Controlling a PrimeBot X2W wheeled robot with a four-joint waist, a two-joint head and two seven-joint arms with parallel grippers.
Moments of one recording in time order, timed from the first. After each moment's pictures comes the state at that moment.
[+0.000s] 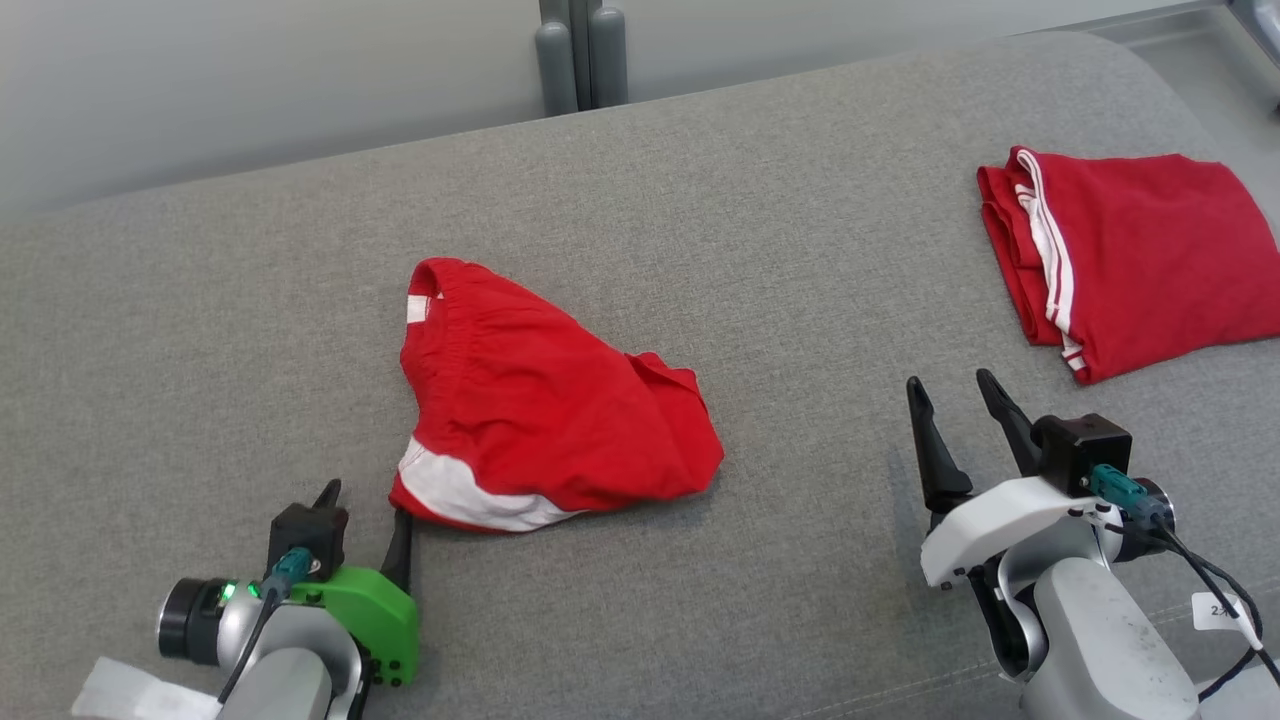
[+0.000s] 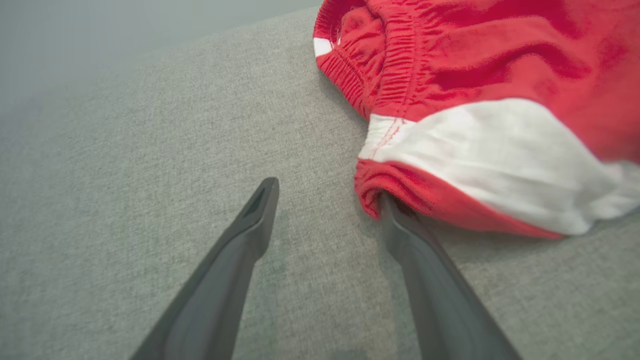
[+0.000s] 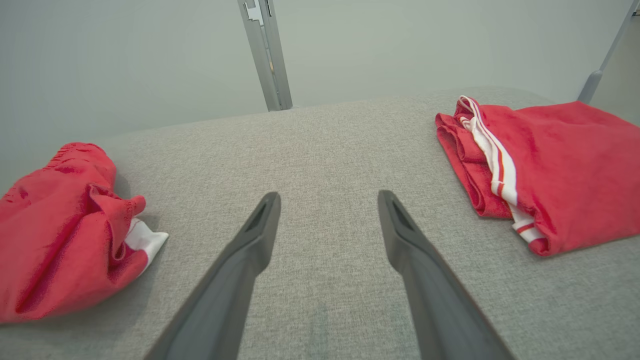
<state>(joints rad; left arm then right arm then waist) -0.38 0.23 -0.45 0.79 -0.36 0.04 -0.26 -0.31 -0.06 0.06 0.52 0.17 0.13 -0.26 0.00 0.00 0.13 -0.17</state>
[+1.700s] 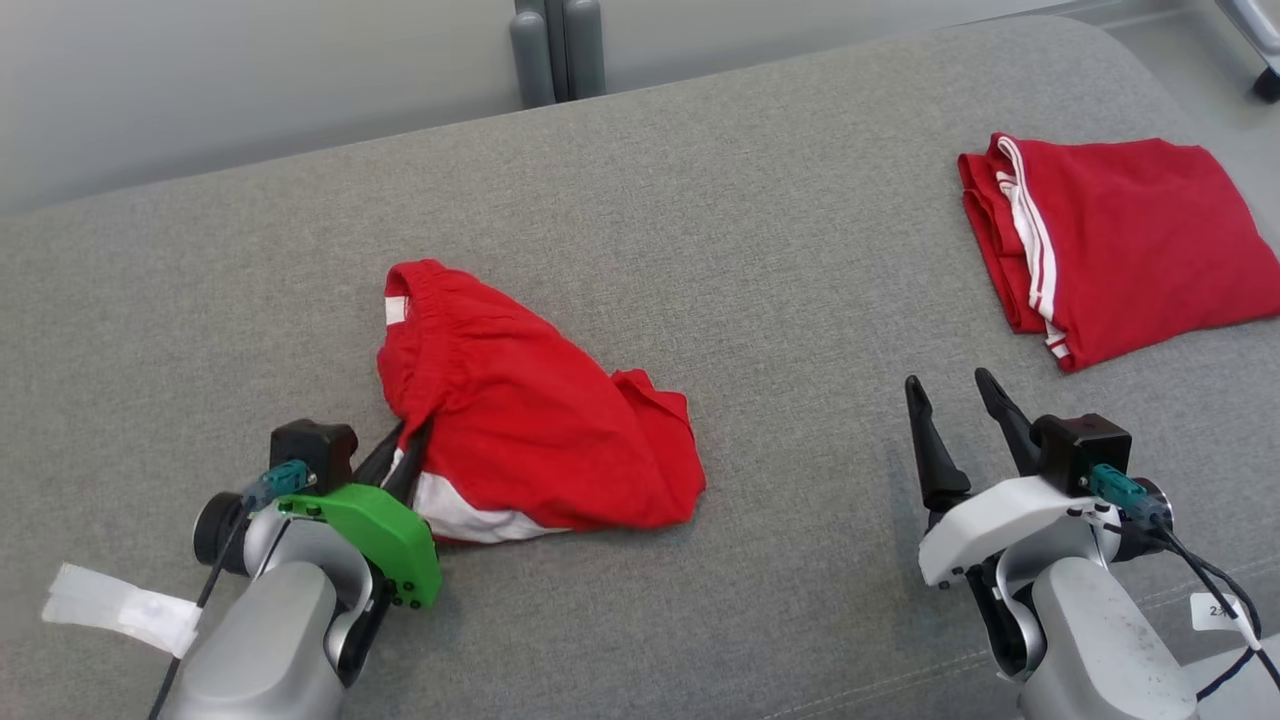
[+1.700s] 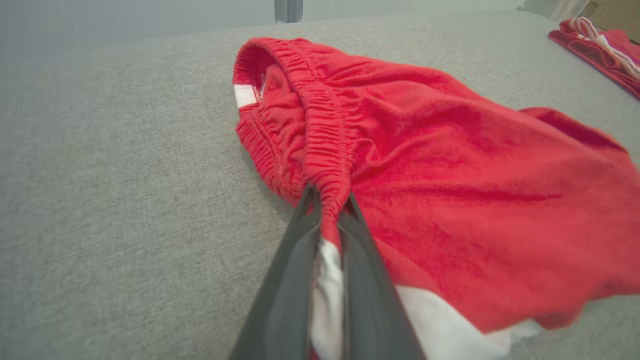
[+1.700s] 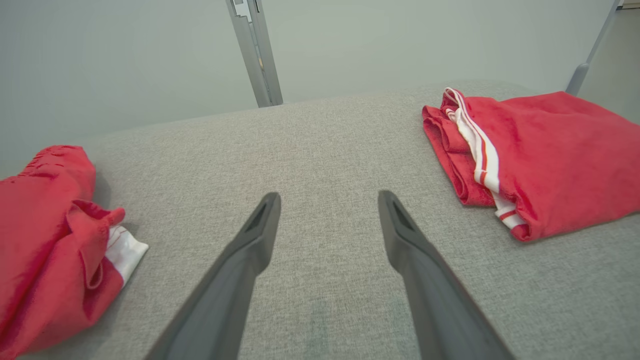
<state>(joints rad) -0.52 0.23 -0.59 0.85 -0.61 -0.13 -0.23 -0.31 -0.05 0.06 0.51 0.17 0.13 -0.26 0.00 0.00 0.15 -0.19</state>
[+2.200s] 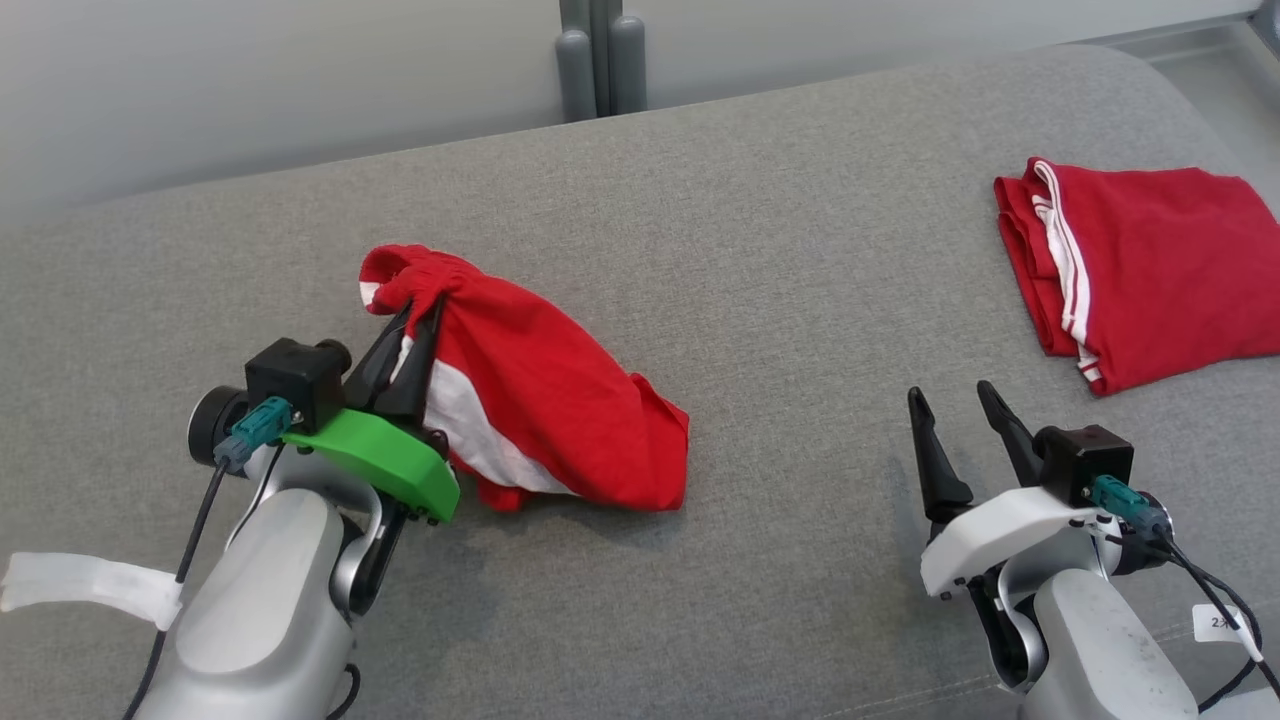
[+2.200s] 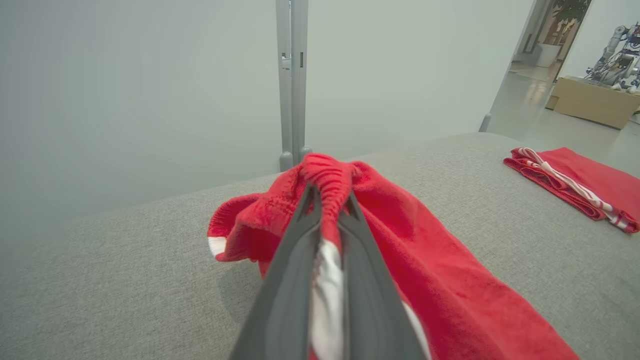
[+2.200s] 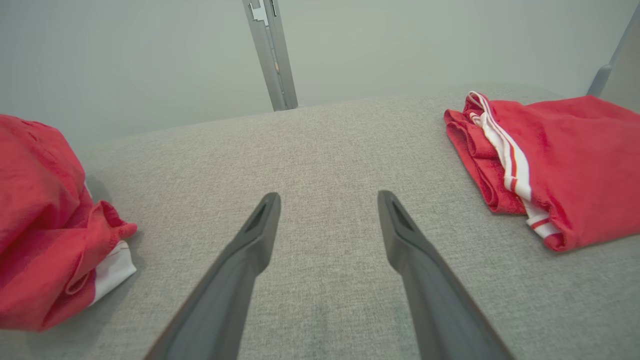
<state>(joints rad) -0.53 0.25 -0.48 0.56 -0.51 -0.12 -0.26 -0.29 -0.05 0.05 0.51 0.18 0.13 -0.26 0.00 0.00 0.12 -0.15</state>
